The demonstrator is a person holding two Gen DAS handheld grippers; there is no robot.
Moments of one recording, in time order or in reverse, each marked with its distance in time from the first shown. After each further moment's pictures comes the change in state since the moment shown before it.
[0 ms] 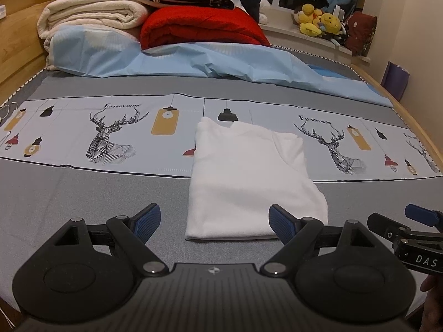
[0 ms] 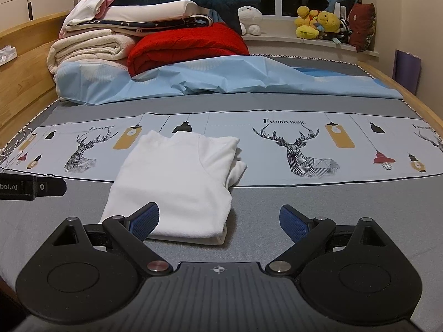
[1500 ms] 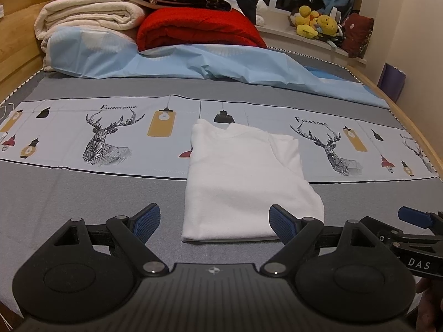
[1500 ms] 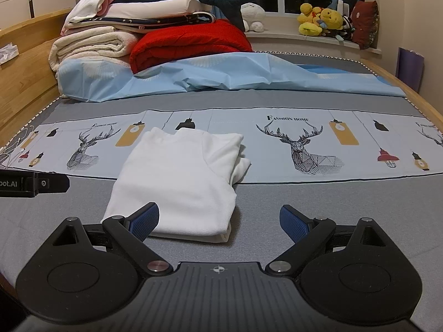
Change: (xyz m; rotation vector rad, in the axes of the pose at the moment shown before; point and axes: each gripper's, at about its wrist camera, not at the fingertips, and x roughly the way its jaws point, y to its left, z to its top) left arm 0.000 0.000 0.000 0.004 -0.008 -0.019; right arm 0.002 0.005 -0.003 -0.004 0.010 0.008
